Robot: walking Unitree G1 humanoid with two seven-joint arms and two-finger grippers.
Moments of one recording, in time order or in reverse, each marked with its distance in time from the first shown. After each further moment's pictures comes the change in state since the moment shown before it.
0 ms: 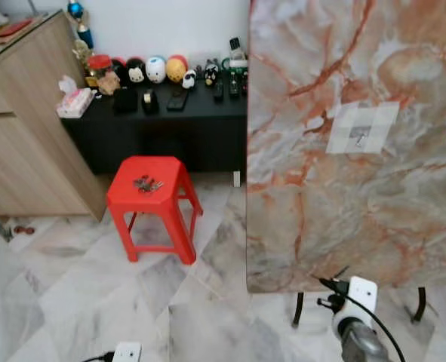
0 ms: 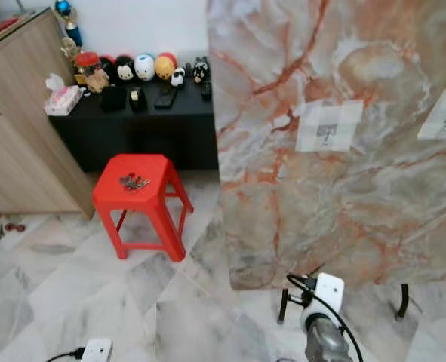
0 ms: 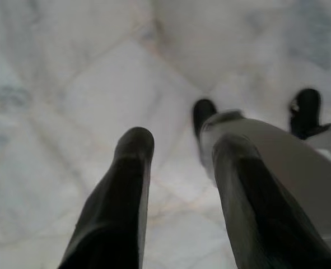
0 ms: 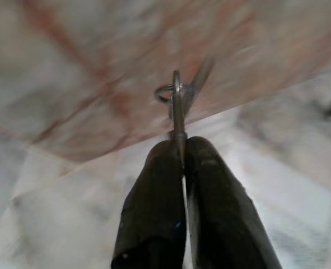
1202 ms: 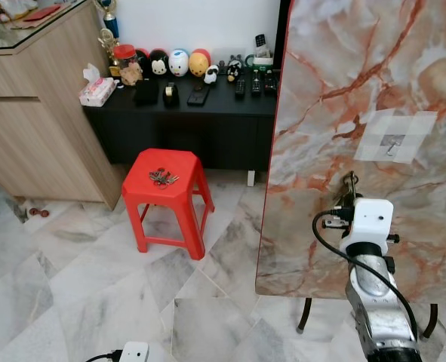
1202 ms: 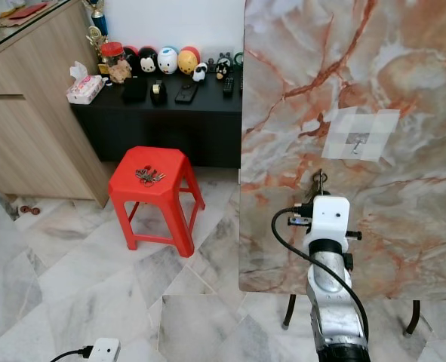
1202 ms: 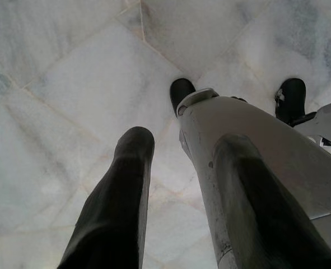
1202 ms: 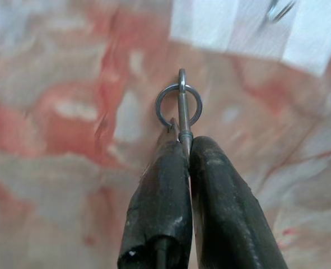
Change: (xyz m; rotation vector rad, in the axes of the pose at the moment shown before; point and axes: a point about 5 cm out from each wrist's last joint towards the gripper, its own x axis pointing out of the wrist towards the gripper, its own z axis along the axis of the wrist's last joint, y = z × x) left arm -0.001 0.006 -0.001 0.050 0.014 -0.029; right arm -0.055 0.059 0.156 -0.247 -0.729 -0.007
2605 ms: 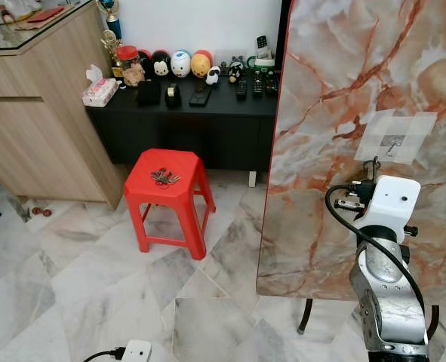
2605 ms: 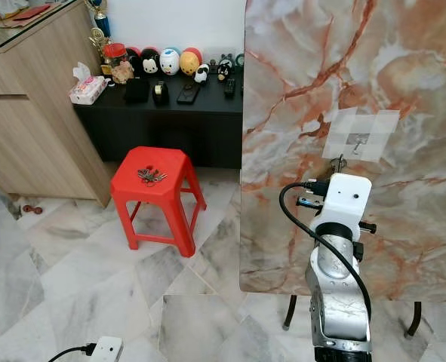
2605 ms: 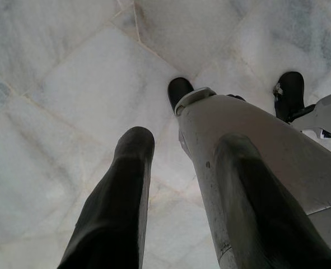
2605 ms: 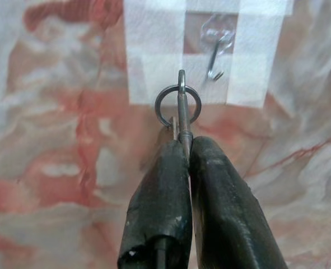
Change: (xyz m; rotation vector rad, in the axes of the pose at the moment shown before) left arm 0.000 -0.001 0.003 0.060 0.002 -0.025; right arm -0.010 -0.004 0.045 0.088 0.047 -0.110
